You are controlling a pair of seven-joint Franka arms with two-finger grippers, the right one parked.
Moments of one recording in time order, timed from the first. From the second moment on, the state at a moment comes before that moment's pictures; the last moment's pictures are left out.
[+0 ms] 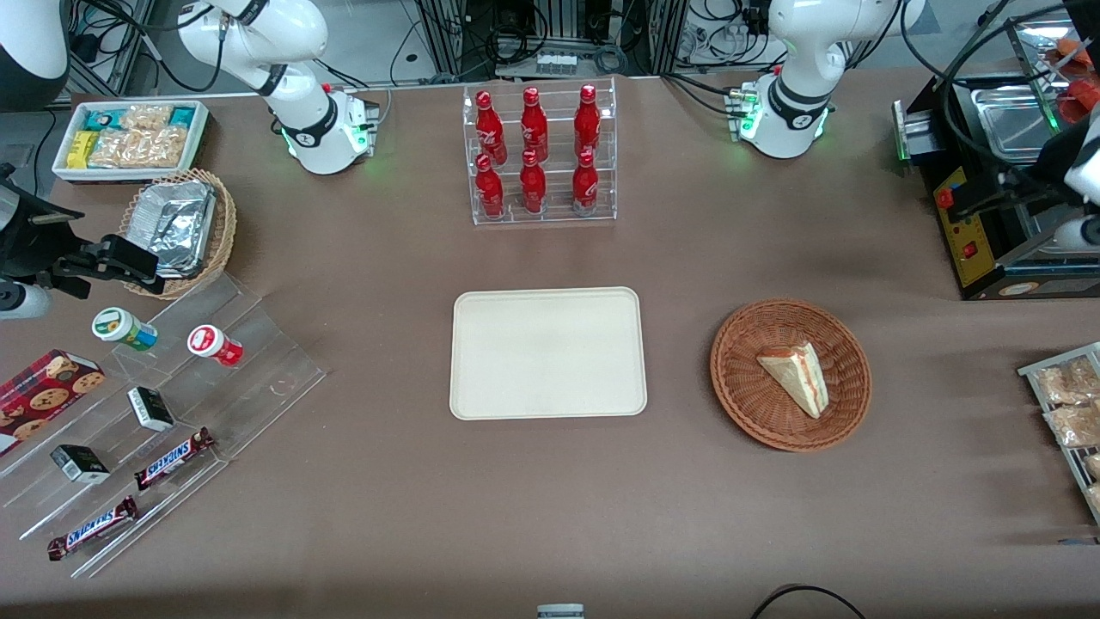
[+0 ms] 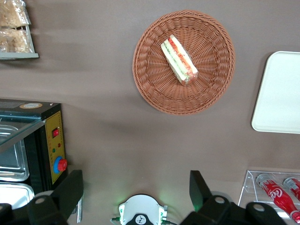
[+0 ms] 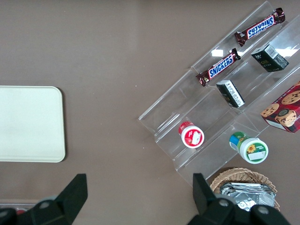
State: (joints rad) arm 0.03 0.03 -0.03 -1.49 0.01 1.35 -0.08
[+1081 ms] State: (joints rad) arm -0.08 0.19 -0.05 -2.07 0.01 2.27 -0.81
